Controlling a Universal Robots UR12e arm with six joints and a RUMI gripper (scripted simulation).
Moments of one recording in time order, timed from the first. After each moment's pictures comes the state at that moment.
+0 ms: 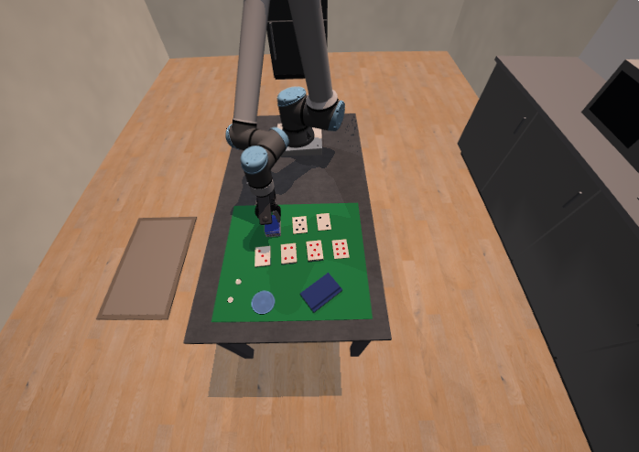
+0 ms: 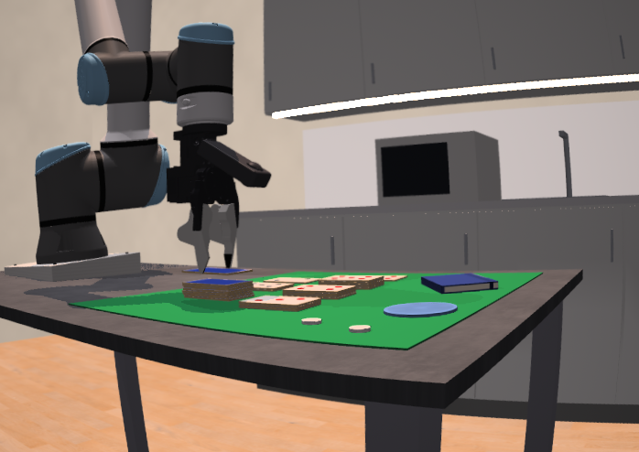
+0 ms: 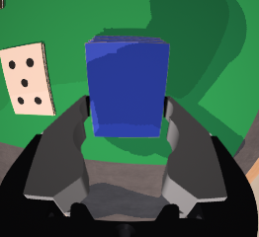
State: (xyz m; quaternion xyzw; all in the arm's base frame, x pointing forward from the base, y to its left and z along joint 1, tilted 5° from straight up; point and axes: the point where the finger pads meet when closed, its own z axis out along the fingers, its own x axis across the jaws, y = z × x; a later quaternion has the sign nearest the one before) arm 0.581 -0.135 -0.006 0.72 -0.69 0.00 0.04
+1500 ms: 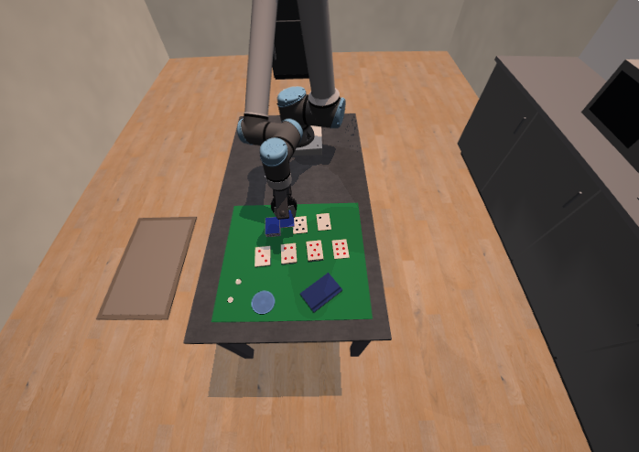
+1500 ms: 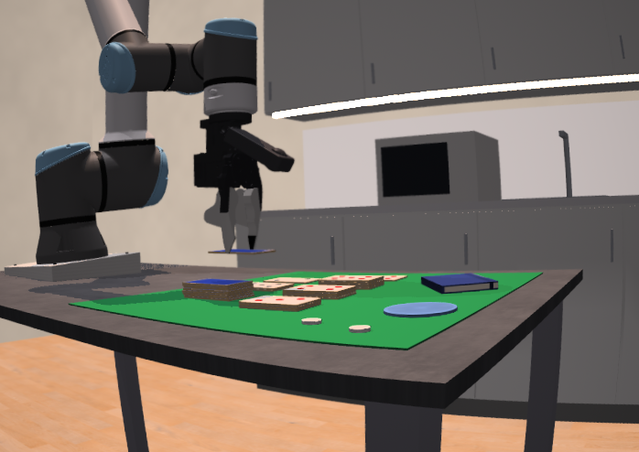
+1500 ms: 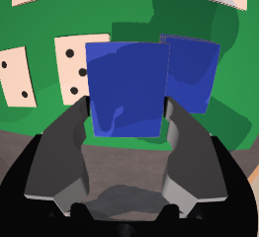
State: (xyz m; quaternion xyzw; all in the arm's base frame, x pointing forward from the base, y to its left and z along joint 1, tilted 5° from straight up) arm 0.580 -0.064 0.015 0.72 -0.70 0.00 0.04
